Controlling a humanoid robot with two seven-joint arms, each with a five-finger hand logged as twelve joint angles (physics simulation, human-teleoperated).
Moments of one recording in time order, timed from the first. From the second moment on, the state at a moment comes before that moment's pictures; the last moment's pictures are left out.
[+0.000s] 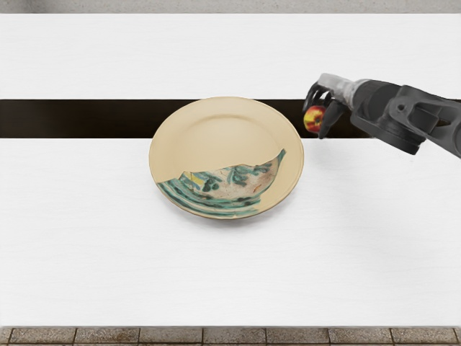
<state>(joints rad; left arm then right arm) -0.01 0.00 -0.10 -0.20 0.13 -0.19 0.09 1.26 -0.50 0.16 1.24 -0.94 -0.05 -0.61</state>
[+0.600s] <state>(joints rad) -0.01 0.00 -0.10 -0.20 0.13 -0.19 0.09 1.26 -0.30 0.22 1.25 -0.94 -0.03 -0.61</state>
